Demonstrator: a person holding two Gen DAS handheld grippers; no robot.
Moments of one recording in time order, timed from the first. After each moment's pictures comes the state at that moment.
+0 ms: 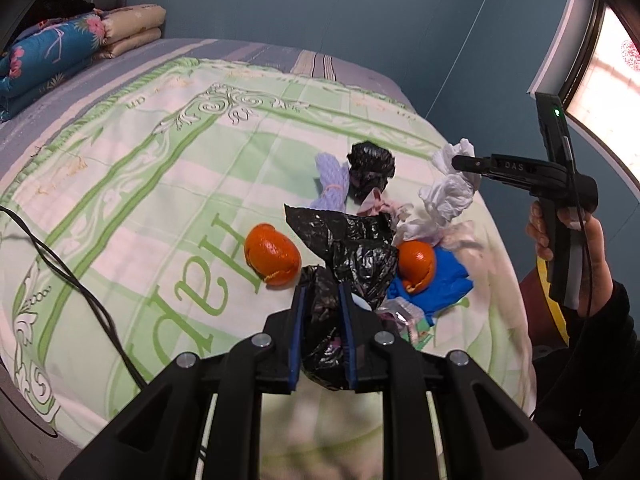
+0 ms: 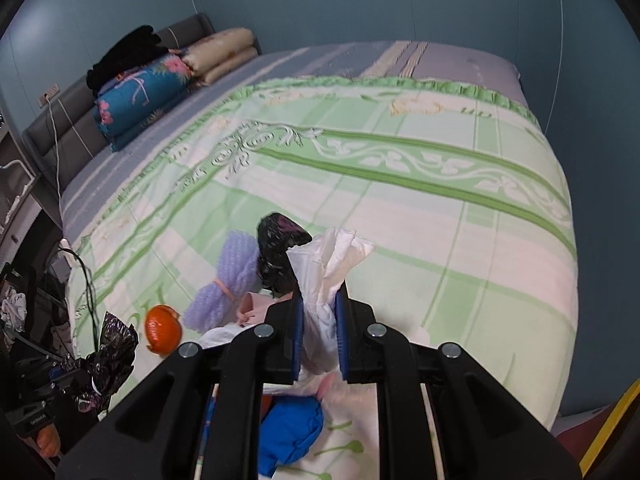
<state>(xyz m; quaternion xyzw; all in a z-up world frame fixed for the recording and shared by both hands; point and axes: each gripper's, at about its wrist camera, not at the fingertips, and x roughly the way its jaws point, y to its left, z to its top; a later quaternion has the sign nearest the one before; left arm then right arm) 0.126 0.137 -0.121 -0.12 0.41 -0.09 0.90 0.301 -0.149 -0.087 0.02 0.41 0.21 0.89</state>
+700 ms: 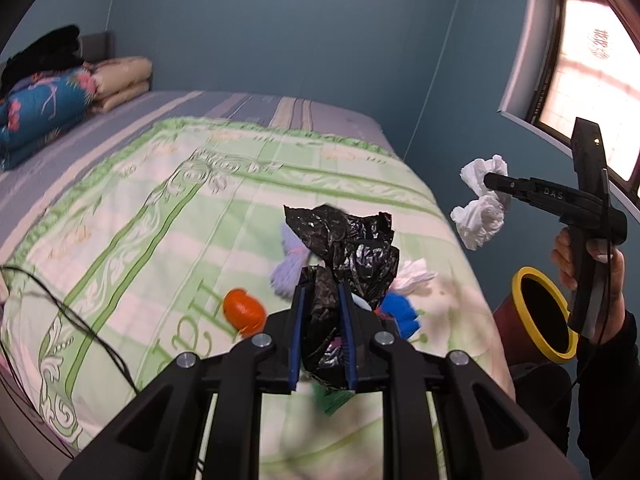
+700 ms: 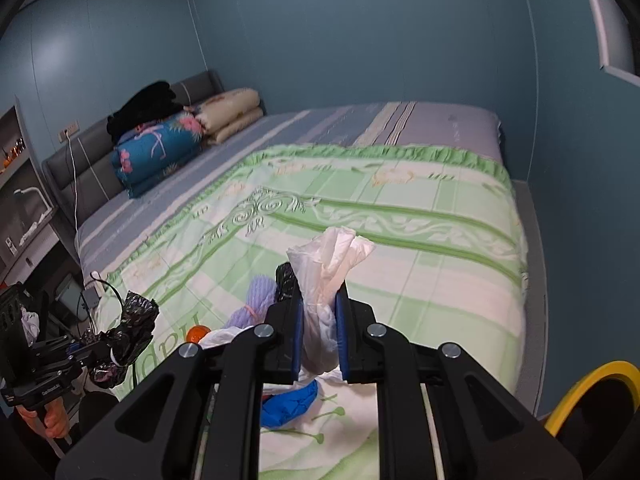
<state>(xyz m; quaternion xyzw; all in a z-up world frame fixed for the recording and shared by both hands) 0.107 0.098 -0.049 -0.08 0.33 -0.10 0.93 0.216 -0.219 0.005 0.05 0.31 0.21 0.93</state>
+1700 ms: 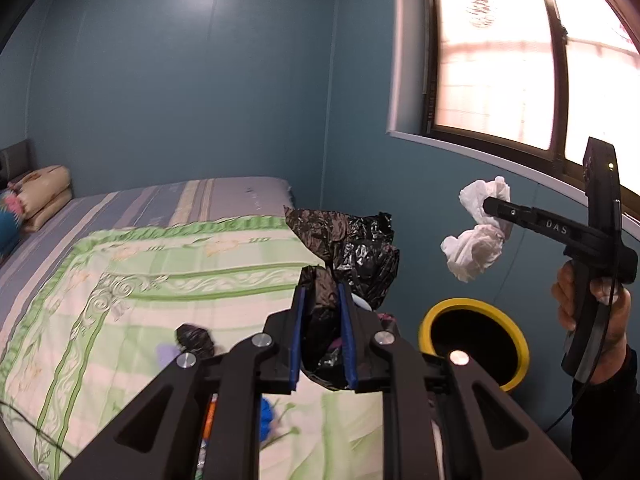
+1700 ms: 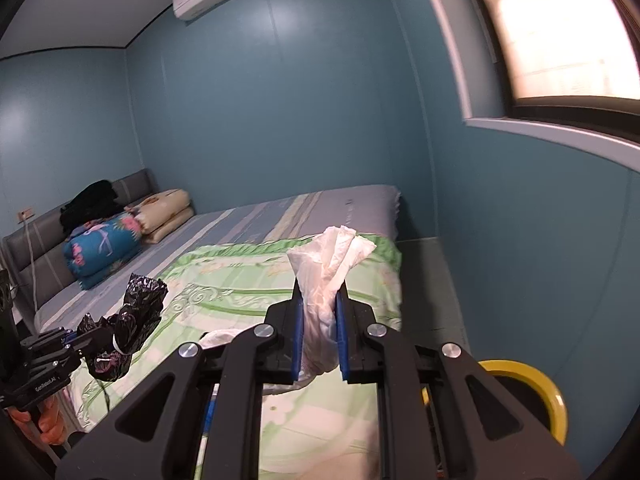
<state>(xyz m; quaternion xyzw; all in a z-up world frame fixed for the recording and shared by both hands) 0.101 -0.095 0.057 0.02 0.21 -0.23 0.95 0.084 -0.396 0.080 0.10 0.17 0.06 0.98</state>
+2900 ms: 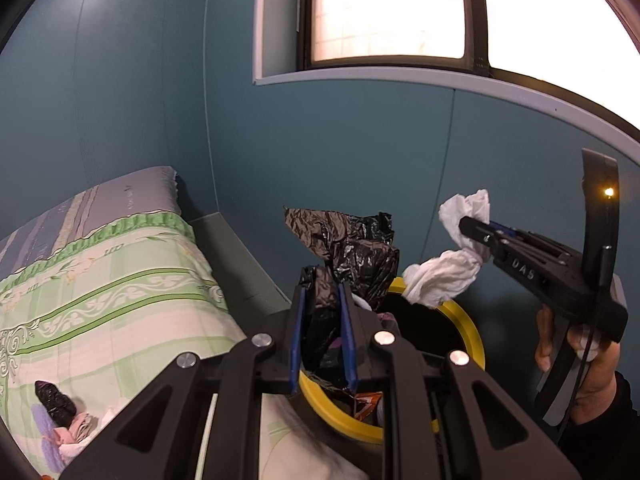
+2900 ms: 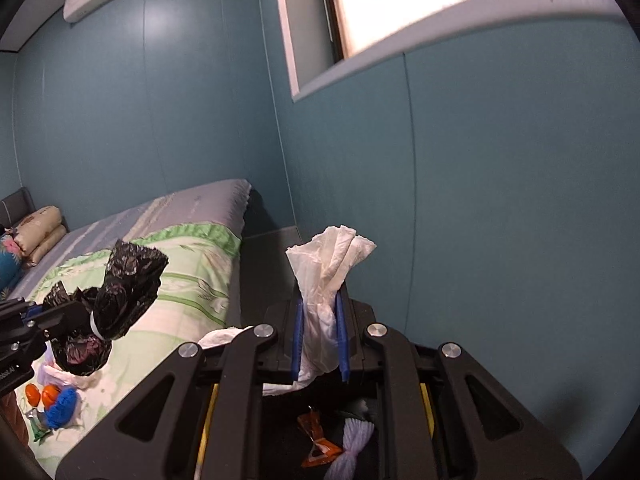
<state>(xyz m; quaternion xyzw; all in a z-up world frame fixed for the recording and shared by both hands) 0.149 -0.326 -0.014 0.10 0.25 -0.38 0.88 0.049 -0.536 -0.037 0.11 0.19 -0.19 0.96</state>
